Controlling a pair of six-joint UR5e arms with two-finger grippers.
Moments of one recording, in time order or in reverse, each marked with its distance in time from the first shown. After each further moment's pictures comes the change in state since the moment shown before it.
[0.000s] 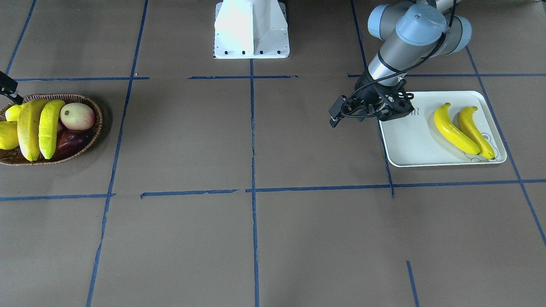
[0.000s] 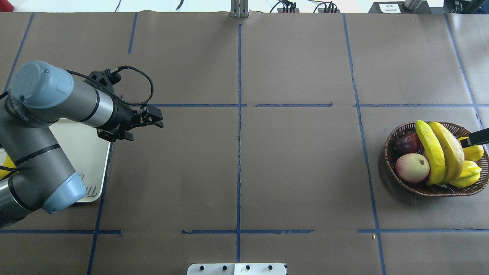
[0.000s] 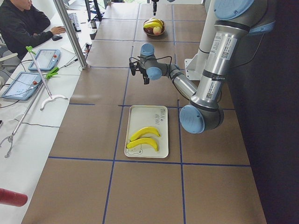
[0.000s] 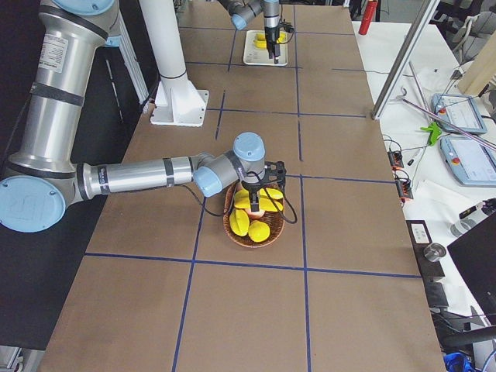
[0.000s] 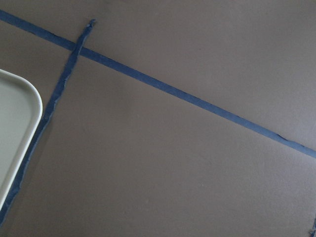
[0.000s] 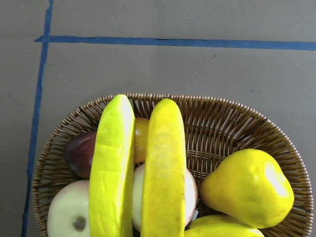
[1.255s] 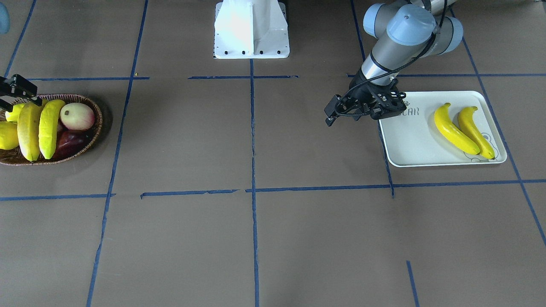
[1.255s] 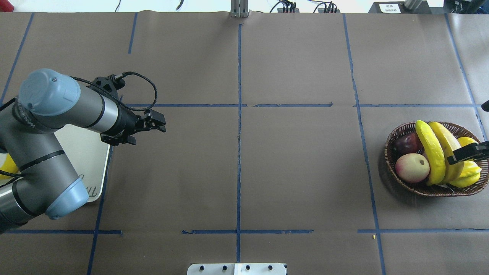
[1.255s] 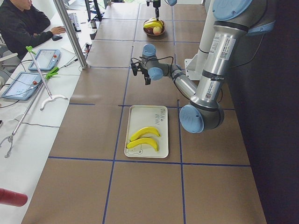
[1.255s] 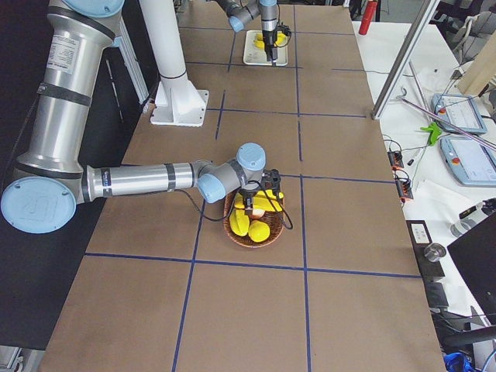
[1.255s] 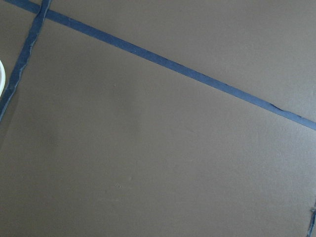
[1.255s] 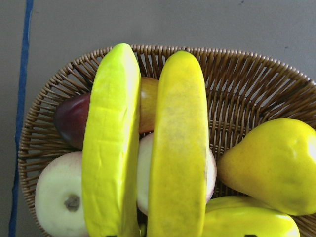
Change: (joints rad) left arm 0.019 0.002 0.000 0.002 0.023 -0.002; right arm -0.096 0.003 -0.042 0.005 0.040 -0.002
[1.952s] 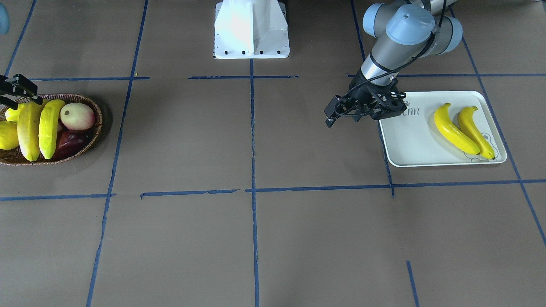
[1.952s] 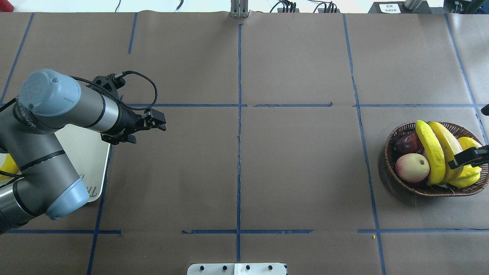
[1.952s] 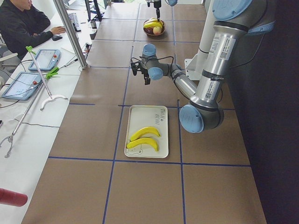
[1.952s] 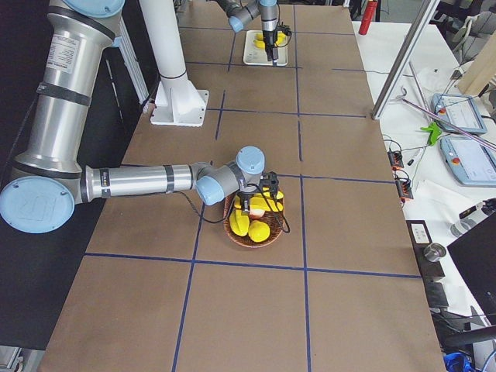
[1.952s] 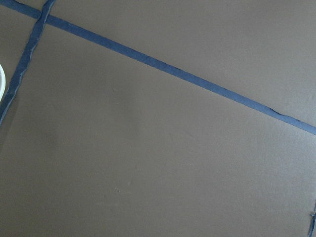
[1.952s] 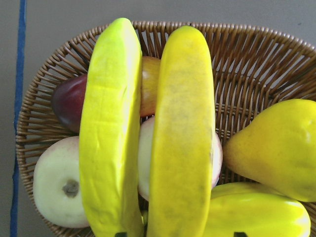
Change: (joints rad) left arm 0.001 -0.003 0.000 0.000 0.018 -0.001; right arm -0.001 -0.009 -0.012 -0.001 0.022 -0.001
